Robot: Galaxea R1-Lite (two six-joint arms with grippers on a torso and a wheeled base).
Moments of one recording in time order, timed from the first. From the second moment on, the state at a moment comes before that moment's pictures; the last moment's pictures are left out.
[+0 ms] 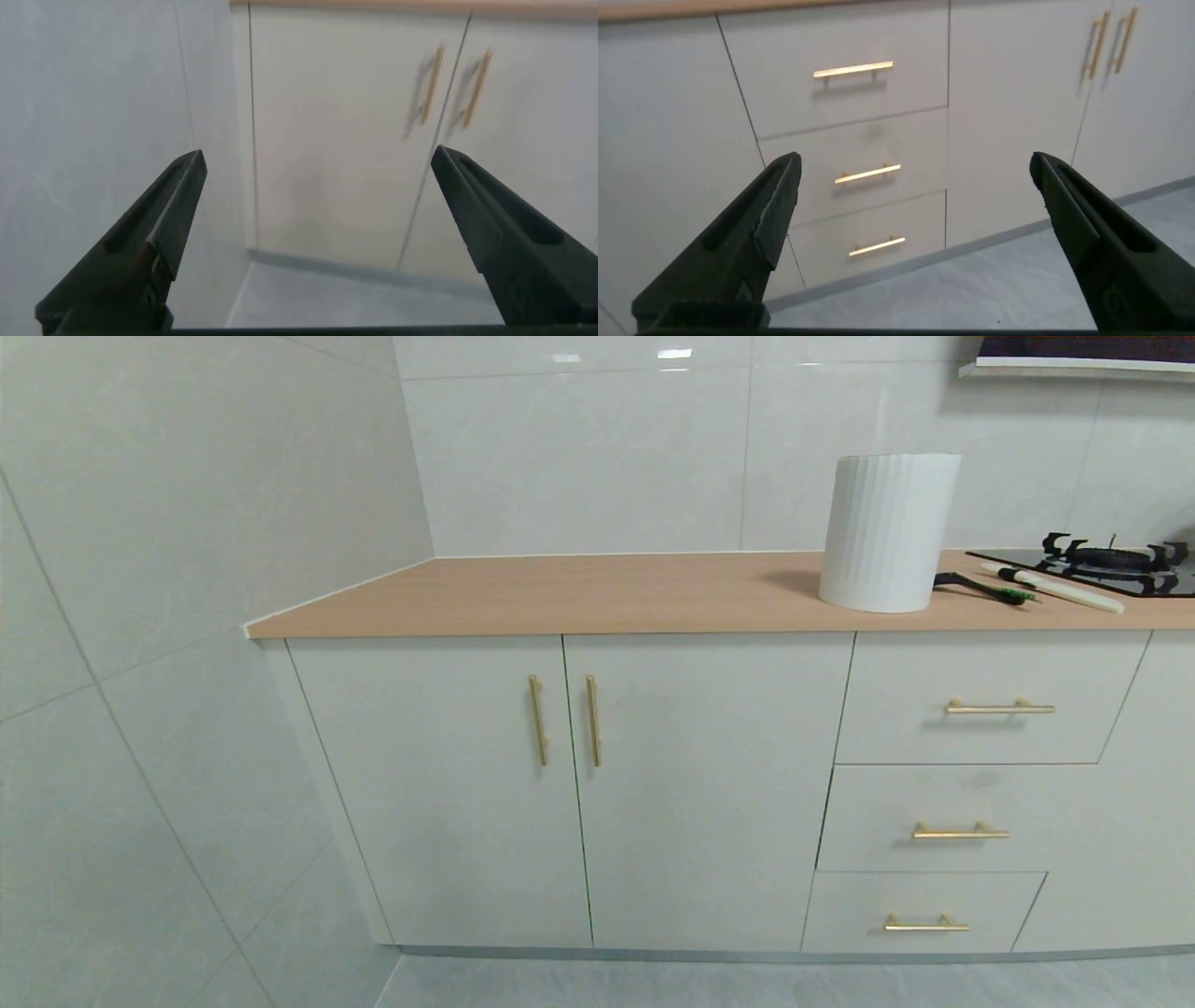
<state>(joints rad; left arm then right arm) 0.00 0.01 -0.16 0.09 0.14 -0.01 -0.01 0.01 -0.12 0.03 -0.34 -0.02</state>
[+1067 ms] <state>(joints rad) 0.00 0.00 0.00 0.00 -0.02 0.01 0.00 0.01 0.00 0.00 -0.05 0.01</state>
